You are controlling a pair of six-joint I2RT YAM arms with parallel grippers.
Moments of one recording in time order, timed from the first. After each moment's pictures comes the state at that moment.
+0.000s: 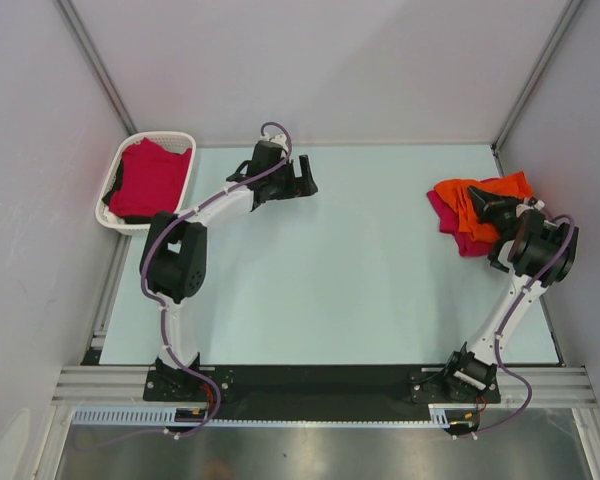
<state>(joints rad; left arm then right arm) -0.42 2.01 1.55 -0.18 0.13 -0.45 -0.52 2.29 1.03 1.30 -0.78 1.68</state>
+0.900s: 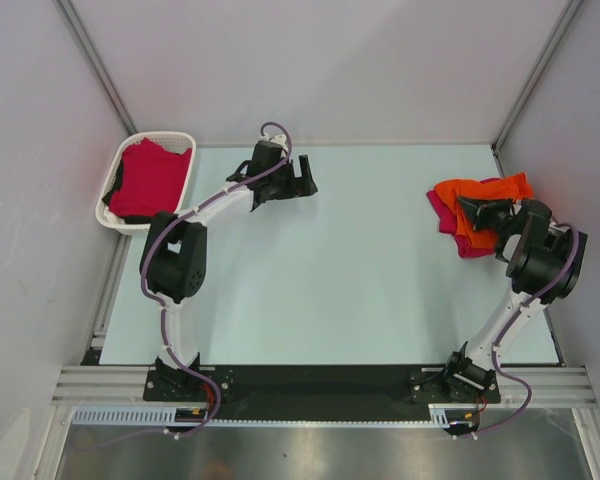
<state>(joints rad) -0.42 2.01 1.55 -0.18 0.13 -0.45 -0.49 2.05 0.94 0.79 -0.84 1.42</state>
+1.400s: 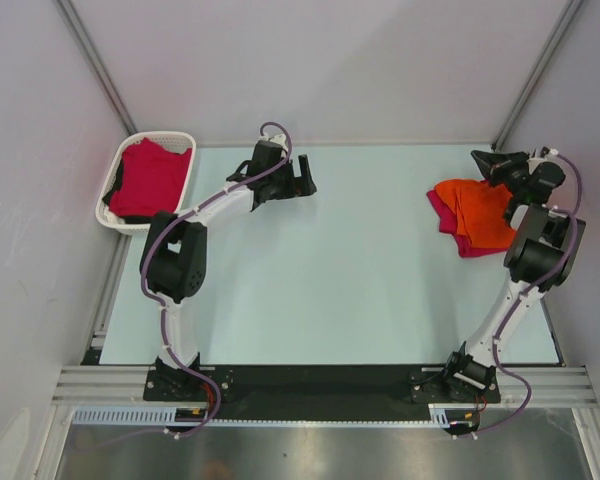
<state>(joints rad) -0.42 2.01 1.55 -0.19 0.12 -0.45 -0.47 2.13 1.34 0.83 -0.83 1.41</state>
